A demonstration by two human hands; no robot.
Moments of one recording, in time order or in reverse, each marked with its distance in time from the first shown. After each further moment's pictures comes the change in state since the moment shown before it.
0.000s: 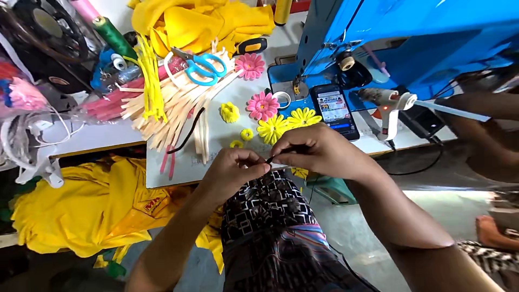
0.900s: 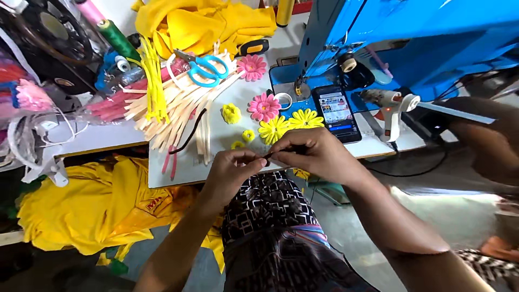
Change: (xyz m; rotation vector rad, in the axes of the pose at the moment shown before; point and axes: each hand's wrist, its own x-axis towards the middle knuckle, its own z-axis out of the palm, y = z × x) left_hand -0.002 -0.010 0.008 -0.044 0.184 0.015; right_hand -0.004 0.005 0.013 0.021 0.130 0.096
